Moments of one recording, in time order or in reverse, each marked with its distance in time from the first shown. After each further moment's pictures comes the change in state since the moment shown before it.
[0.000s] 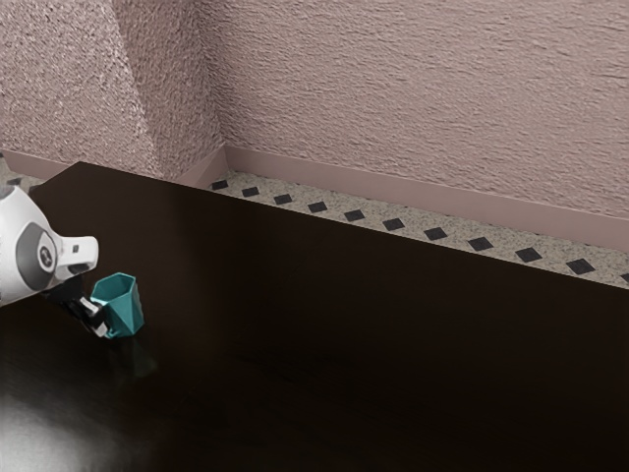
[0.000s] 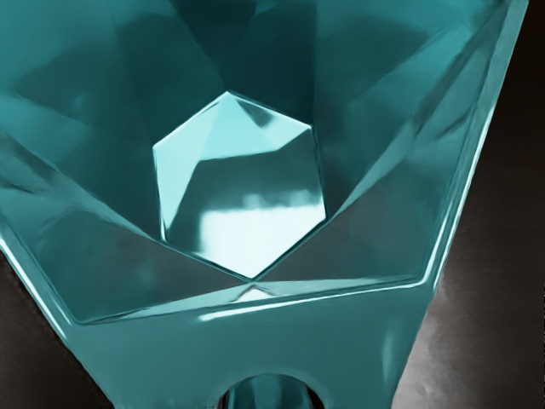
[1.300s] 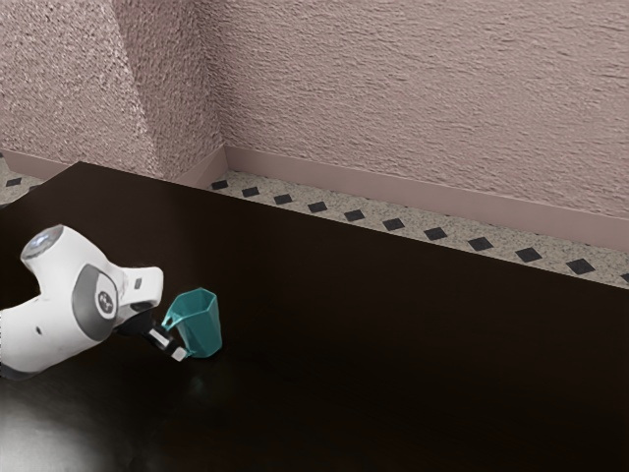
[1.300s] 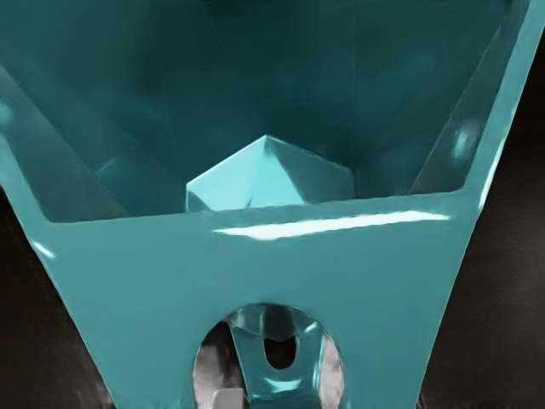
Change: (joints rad) arm -0.146 -0.121 -0.241 -0.209 -0.317 0.296 0.127
